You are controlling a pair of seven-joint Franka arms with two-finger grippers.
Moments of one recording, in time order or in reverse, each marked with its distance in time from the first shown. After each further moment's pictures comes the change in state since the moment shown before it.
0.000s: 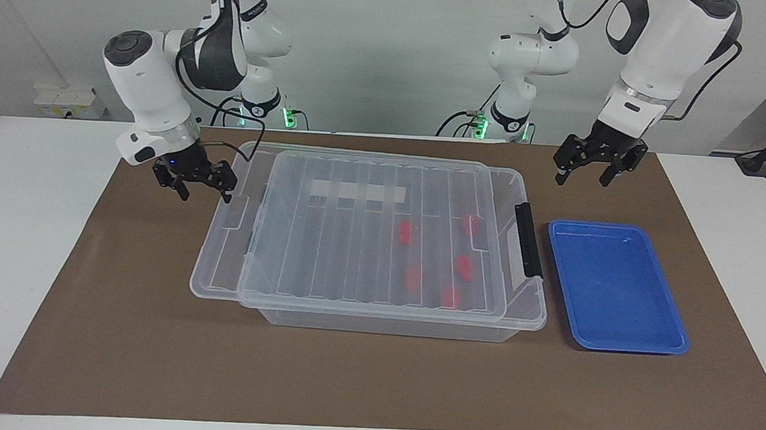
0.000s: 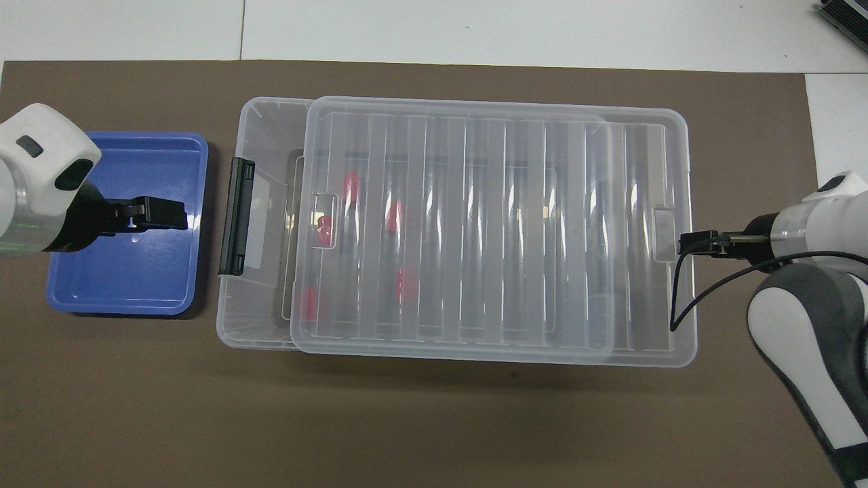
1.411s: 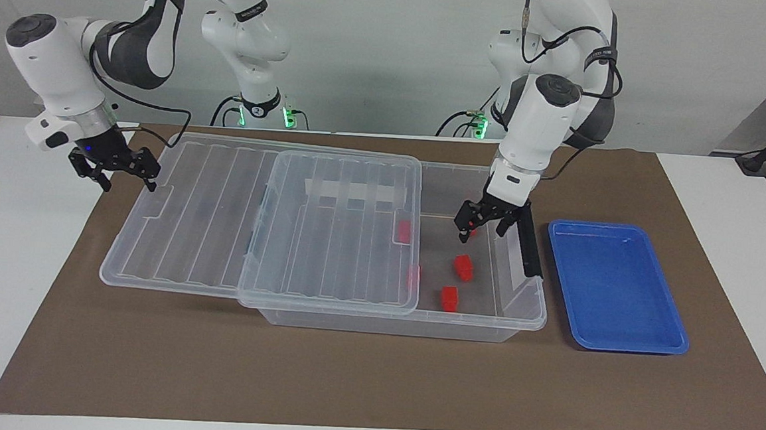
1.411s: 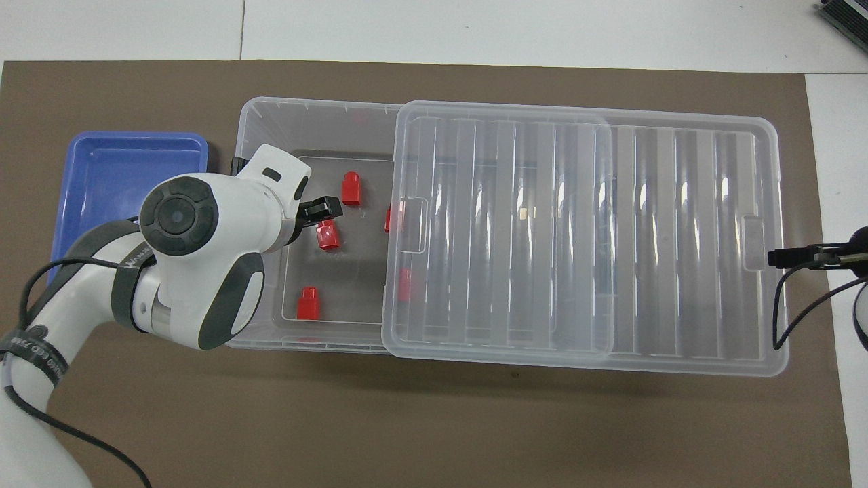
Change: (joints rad) left arm -0.251 0.262 -0.003 -0.181 0.112 0.518 -0.463; right arm -0.214 -0.002 -0.003 0.018 -0.032 -0.005 -0.324
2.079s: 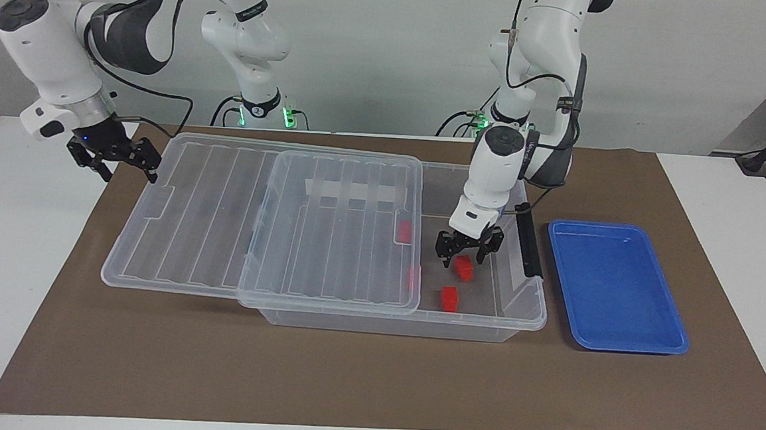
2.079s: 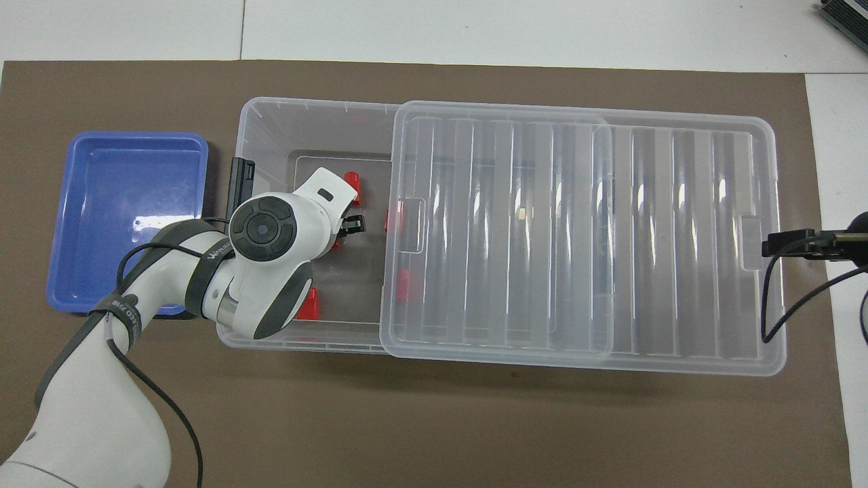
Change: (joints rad) left arm -0.043 0.145 0.002 -0.001 0.090 0.115 -0.002; right arm 0.119 -0.040 0.016 0.131 -0.066 -0.198 0.290
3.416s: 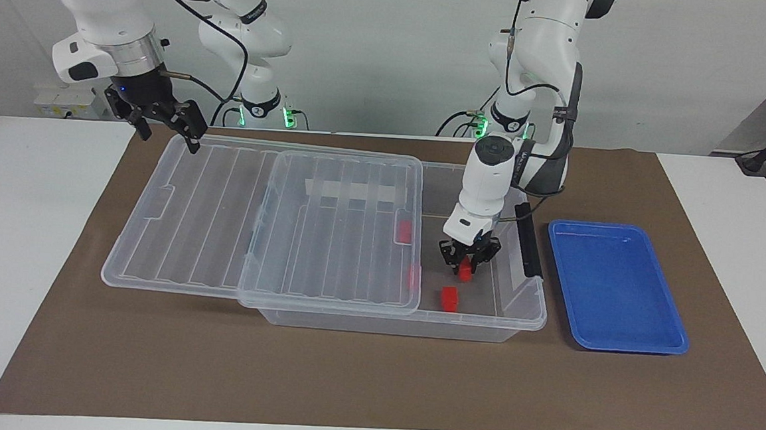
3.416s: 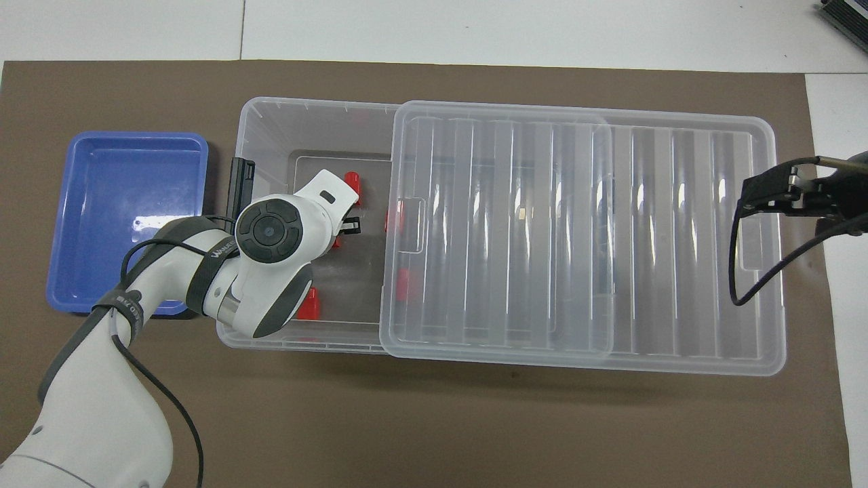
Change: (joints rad) left arm -0.001 0.012 0.006 0.000 0.059 0.005 0.000; right arm 0.159 0.126 0.007 0.417 0.015 -0.342 0.333
